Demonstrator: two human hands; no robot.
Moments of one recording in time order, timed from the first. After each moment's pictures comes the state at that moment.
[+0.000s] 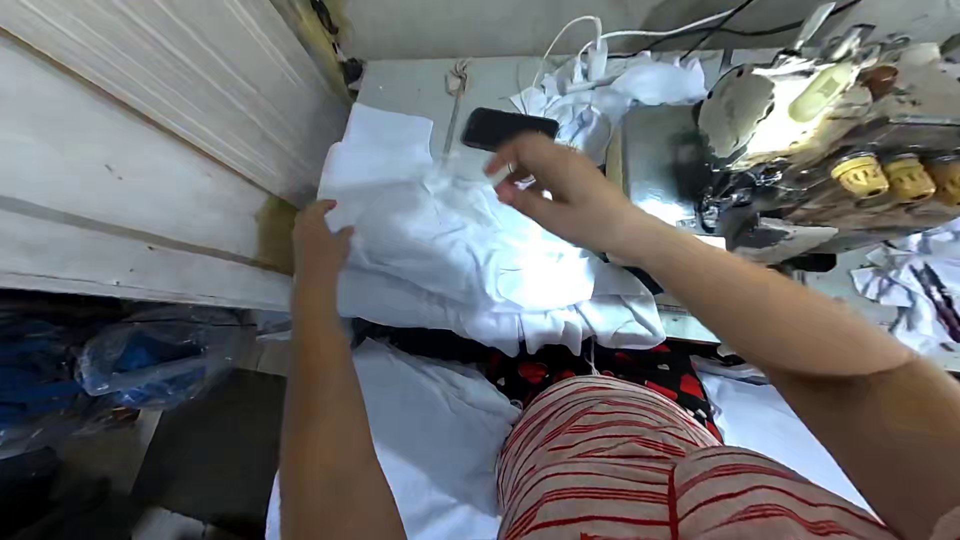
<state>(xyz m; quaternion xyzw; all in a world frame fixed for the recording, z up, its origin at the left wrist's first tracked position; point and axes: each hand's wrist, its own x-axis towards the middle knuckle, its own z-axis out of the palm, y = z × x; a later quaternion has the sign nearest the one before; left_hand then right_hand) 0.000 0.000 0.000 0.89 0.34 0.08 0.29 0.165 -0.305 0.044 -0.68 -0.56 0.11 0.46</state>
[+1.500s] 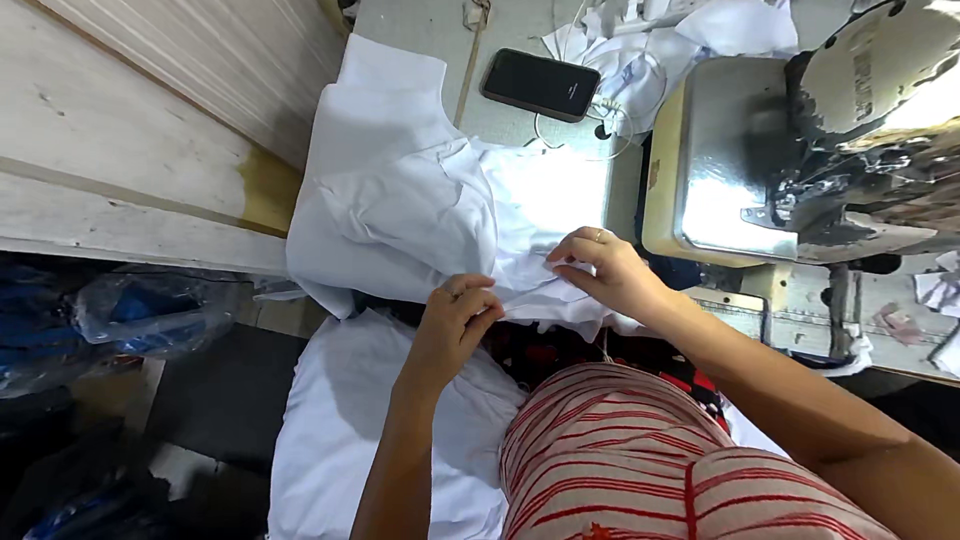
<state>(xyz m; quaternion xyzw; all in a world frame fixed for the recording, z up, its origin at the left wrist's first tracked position) -0.068 -0.152 -0.068 0.91 0.03 0.12 0.40 0.128 -0.354 -0.085 -0.73 -0.53 0.09 0.41</state>
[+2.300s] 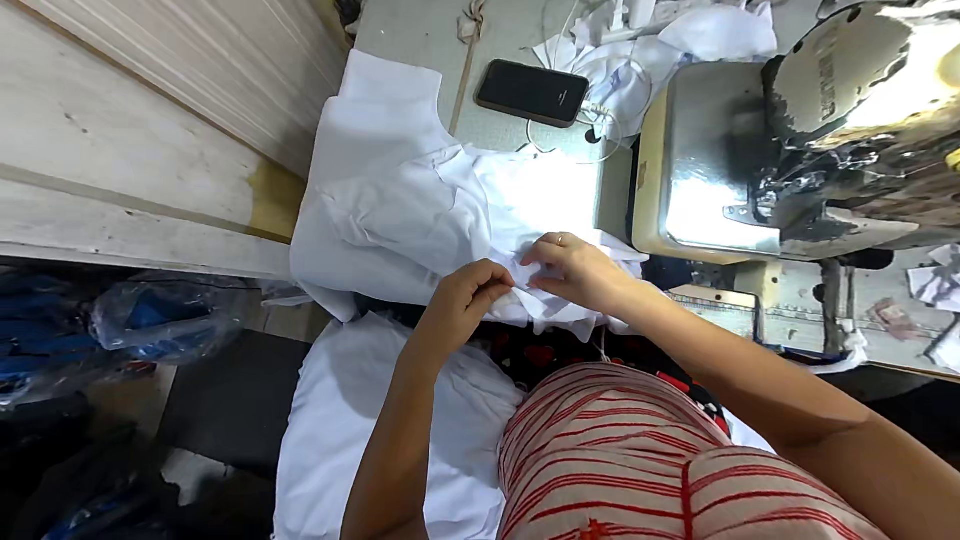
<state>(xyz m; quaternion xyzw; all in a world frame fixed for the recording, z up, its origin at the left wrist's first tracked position) -0.031 -0.154 -0.048 0.88 0.02 0.07 0.47 0.126 -0.338 -0.090 -0.73 -0.54 0.16 0.38</state>
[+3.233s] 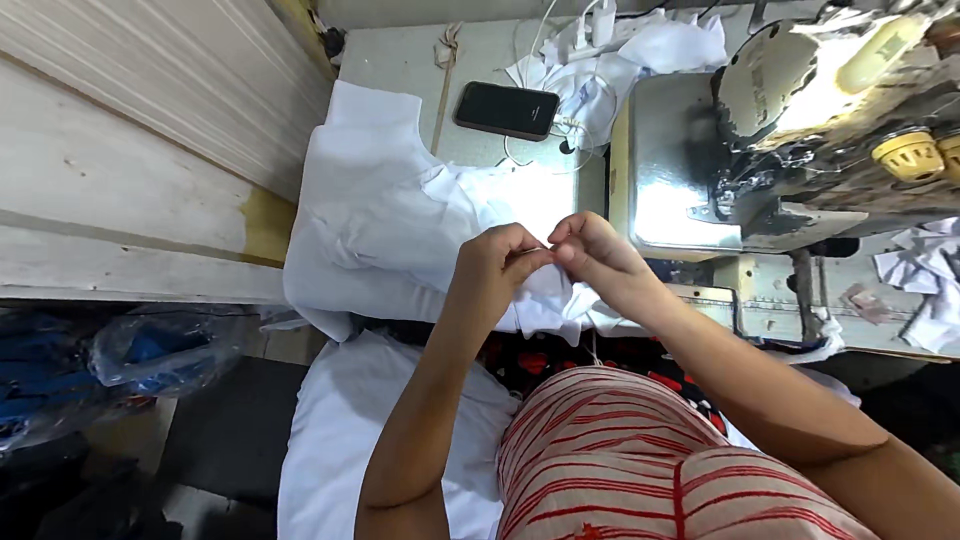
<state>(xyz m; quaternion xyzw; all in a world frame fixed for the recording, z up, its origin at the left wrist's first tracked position) 0.031 -0.199 0.003 0.89 0.05 0.12 0.44 0.117 -0.370 -0.030 -0.63 -0.37 0.23 0.64</state>
